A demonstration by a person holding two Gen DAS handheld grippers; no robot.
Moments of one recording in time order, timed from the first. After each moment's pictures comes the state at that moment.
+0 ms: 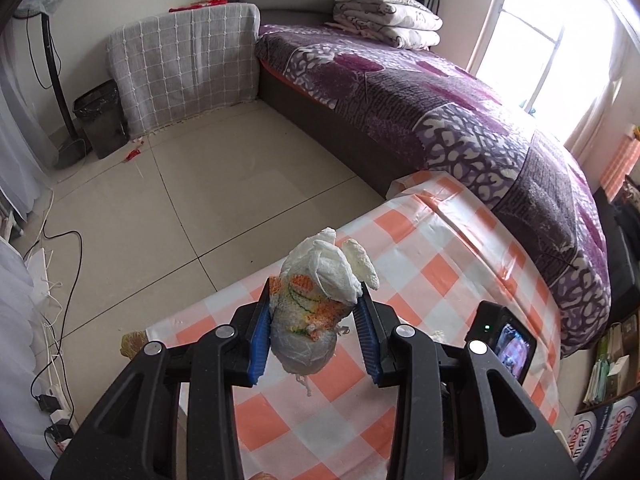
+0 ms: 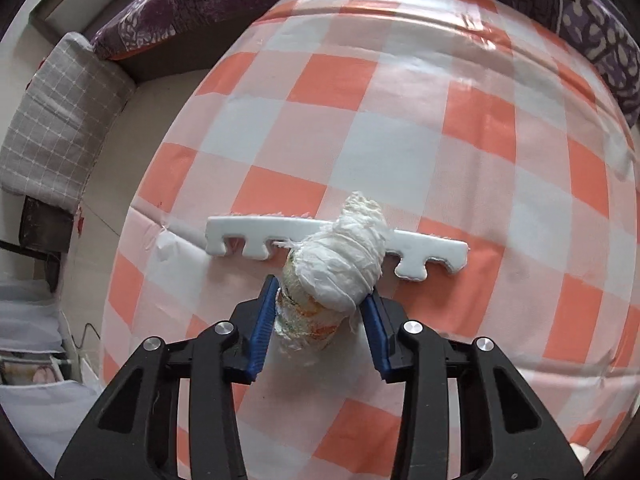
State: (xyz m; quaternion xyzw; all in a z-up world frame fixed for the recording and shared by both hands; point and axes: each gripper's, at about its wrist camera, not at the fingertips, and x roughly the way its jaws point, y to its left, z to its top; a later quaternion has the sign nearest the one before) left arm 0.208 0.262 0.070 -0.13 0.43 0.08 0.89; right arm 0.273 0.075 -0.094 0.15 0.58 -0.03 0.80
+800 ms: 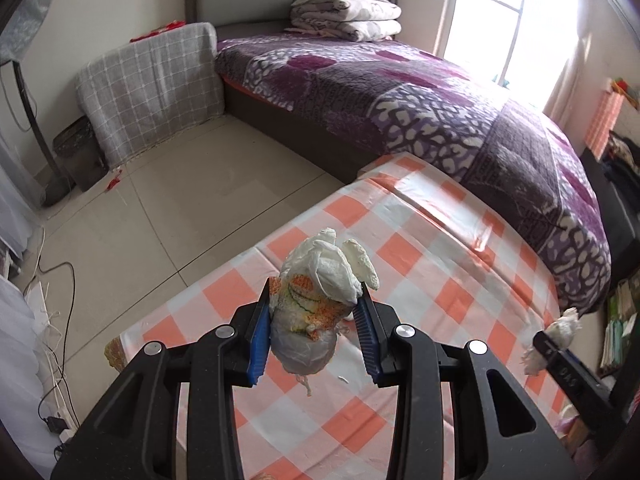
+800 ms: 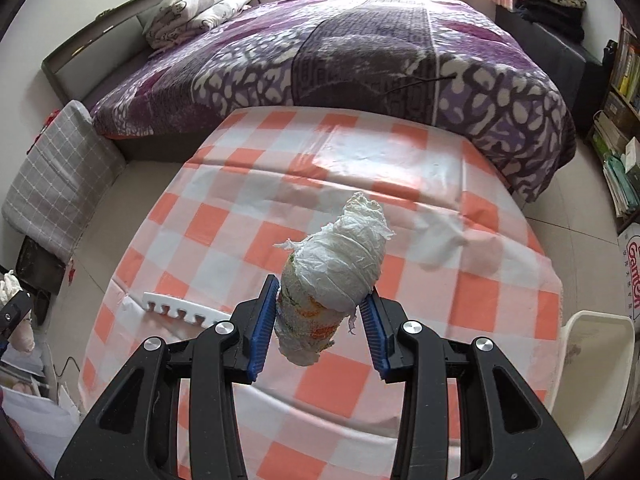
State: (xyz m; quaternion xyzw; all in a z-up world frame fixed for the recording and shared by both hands) left arm 0.204 0.174 0.068 -0.06 0.42 0.05 0.90; right arm 0.204 -0.098 0.005 0.14 0.46 -0.09 0.87
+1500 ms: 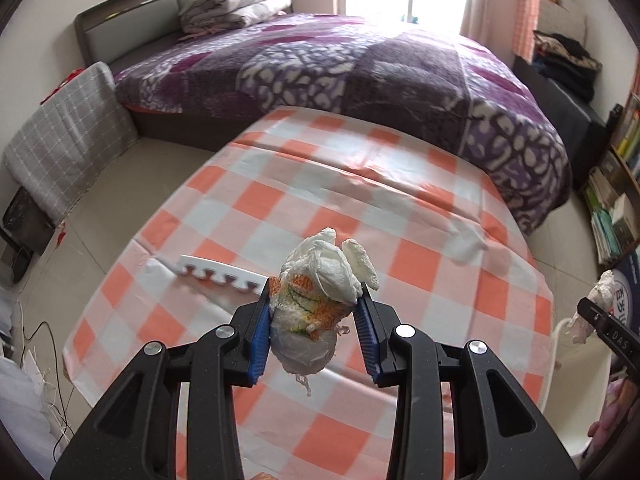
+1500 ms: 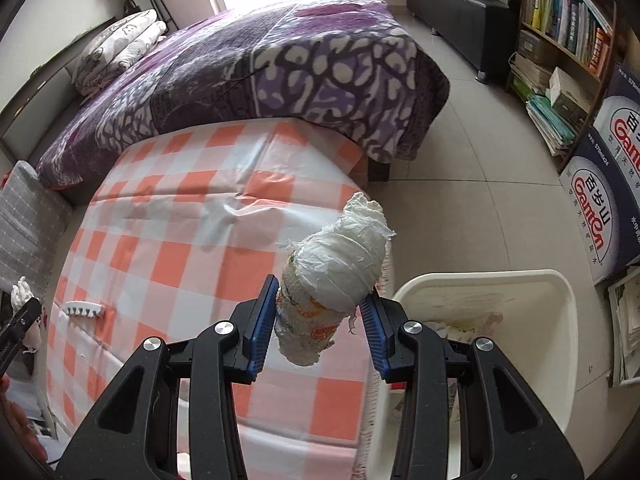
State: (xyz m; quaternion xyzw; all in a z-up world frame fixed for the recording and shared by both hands) left arm 0.176 0.006 0.022 0.05 0.45 -0.08 0.89; right arm 0.088 -0.271 -0.019 0.19 0.45 -0.20 0.85
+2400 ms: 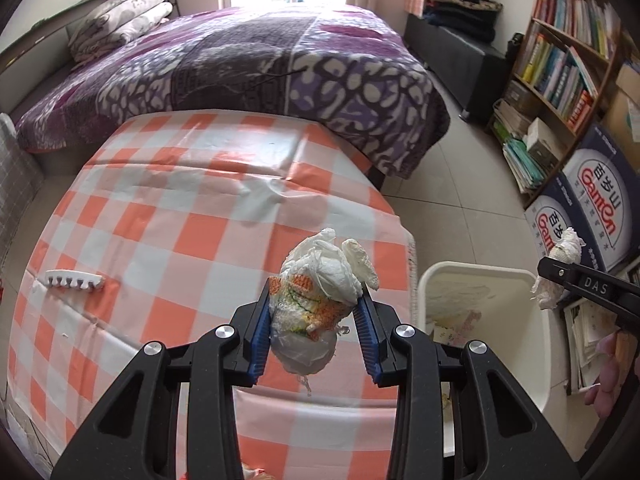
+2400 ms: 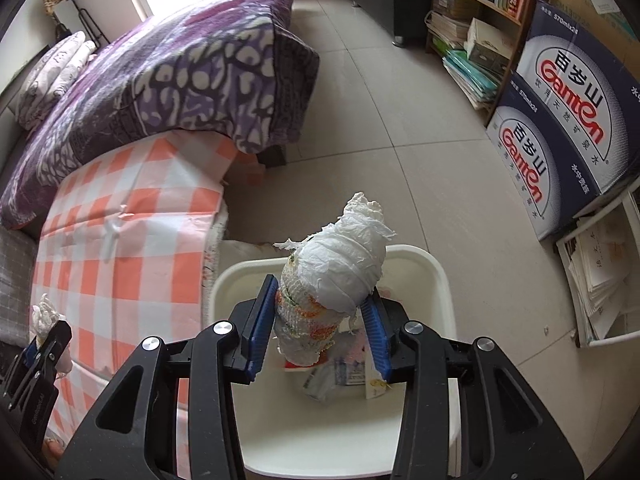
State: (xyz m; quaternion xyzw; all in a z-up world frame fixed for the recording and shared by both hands) left arm 0.104 -0.164 0.001 0.10 0.46 -0.24 0.85; right arm 0.006 -0.389 -0.020 0.24 0.49 -0.28 0.79
